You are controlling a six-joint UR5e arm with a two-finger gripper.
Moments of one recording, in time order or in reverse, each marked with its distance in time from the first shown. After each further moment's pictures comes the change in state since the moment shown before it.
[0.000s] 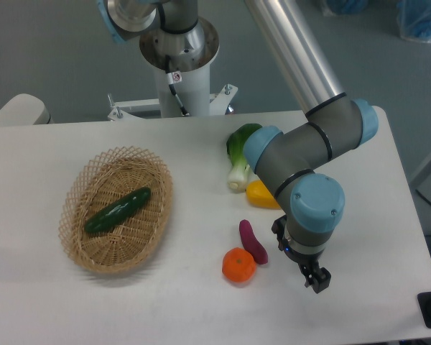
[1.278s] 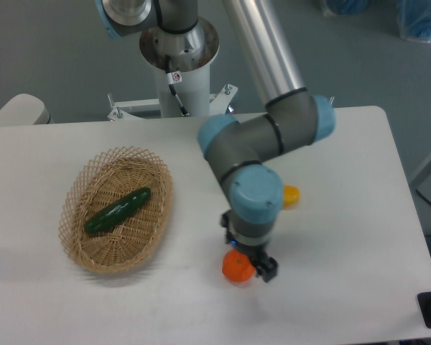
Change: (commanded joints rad) arm -0.164 0.178 -0.242 0.006 -0.109 -0.371
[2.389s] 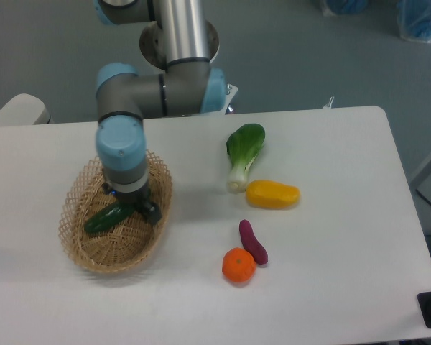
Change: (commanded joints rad) arm -0.282 0.105 -0.298 0.124 0.001 -0.439
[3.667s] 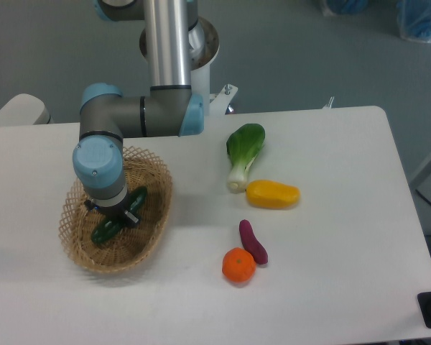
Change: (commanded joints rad) arm -0.009 -0.026 0.034 0.008 -0.008 -0.074
